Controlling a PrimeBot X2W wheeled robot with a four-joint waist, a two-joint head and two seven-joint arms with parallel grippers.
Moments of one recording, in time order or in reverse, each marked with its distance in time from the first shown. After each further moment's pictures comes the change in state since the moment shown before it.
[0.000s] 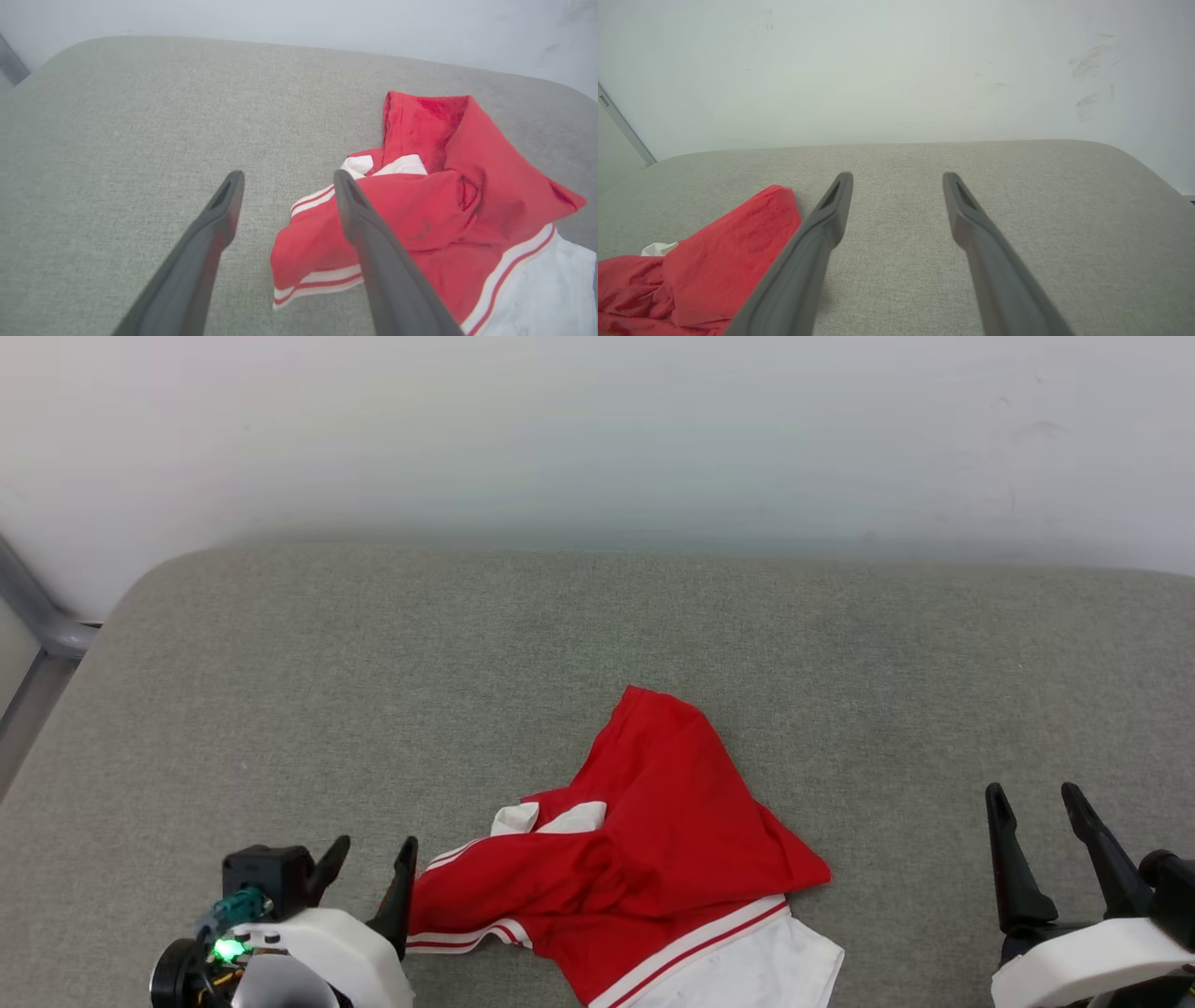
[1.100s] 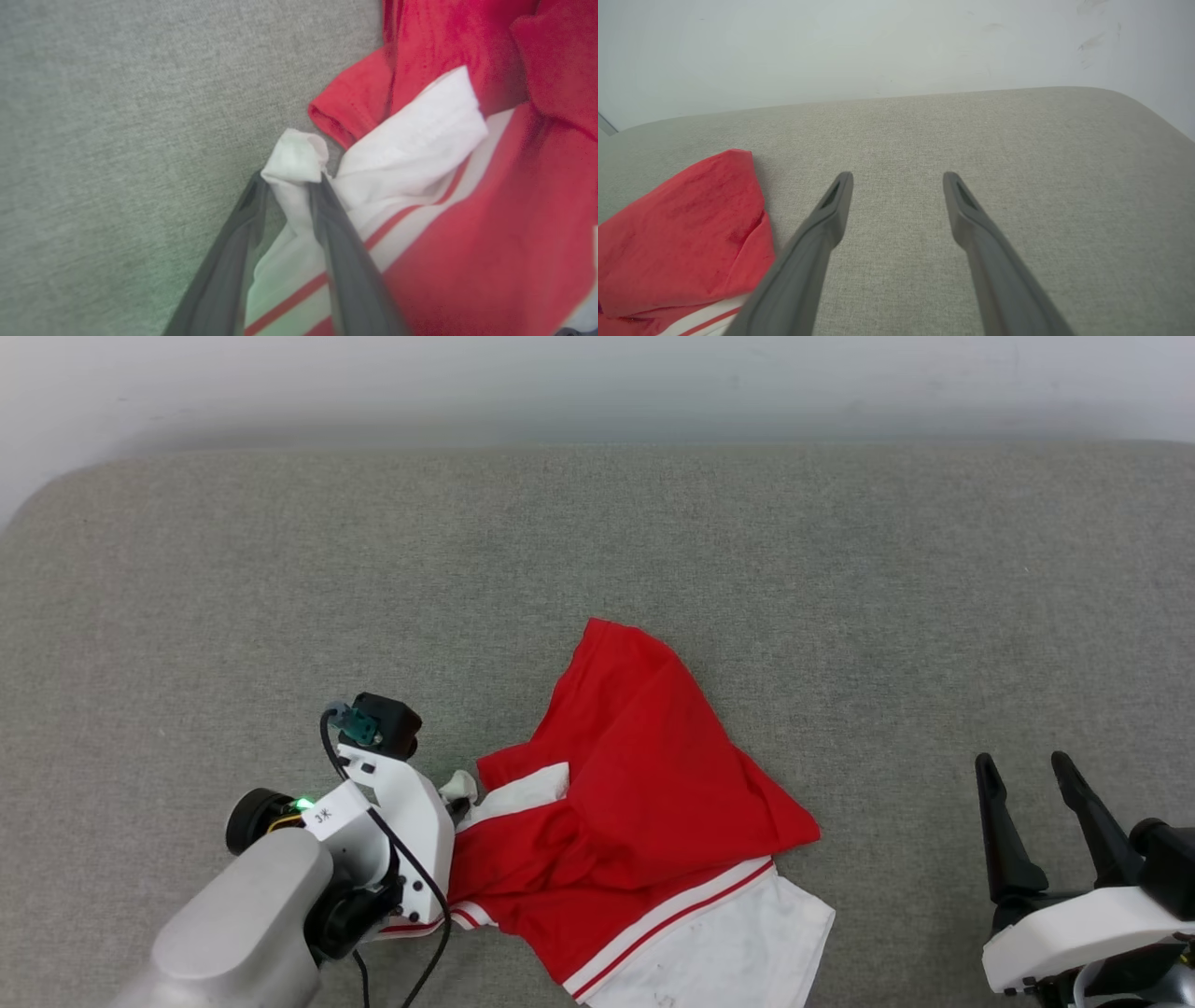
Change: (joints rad) left arm -0.455 -0.067 -0.199 0.402 -0.083 -0.318 0.508; right arm -0.054 0.000 0.017 0.012 -0.006 0.000 0.010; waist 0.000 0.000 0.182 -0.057
